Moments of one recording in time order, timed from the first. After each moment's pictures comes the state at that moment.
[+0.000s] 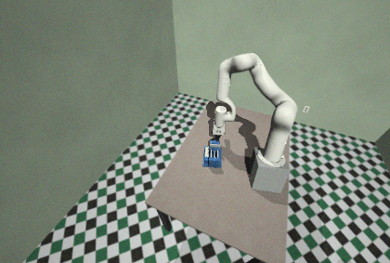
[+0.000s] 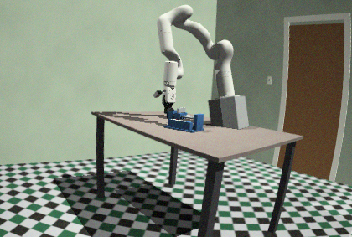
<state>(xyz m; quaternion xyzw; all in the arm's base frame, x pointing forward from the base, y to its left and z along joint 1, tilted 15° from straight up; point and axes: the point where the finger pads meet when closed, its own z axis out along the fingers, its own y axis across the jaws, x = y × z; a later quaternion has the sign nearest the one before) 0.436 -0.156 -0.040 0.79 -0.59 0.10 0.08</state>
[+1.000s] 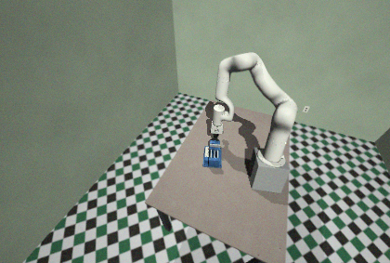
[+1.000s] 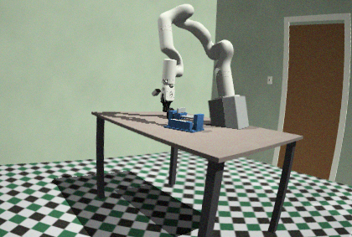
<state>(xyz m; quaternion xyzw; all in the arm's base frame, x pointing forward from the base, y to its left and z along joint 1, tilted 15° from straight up) 0.452 -0.148 -0.030 0.79 -0.59 0.10 0.08</state>
